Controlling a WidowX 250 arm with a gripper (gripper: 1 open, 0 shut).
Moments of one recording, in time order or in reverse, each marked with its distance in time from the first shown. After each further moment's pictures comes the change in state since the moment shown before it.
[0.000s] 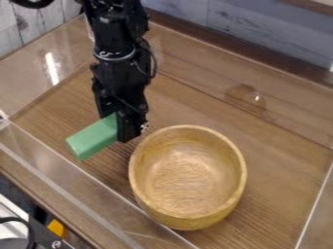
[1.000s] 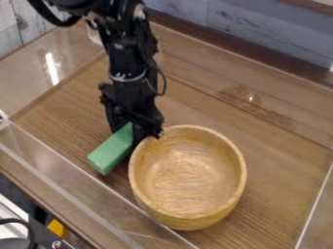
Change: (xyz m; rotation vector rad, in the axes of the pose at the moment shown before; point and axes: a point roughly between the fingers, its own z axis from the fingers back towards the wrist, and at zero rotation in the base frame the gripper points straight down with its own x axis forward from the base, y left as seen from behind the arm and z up) arm 0.020 0.005 -0.036 0.002 -0.031 0.191
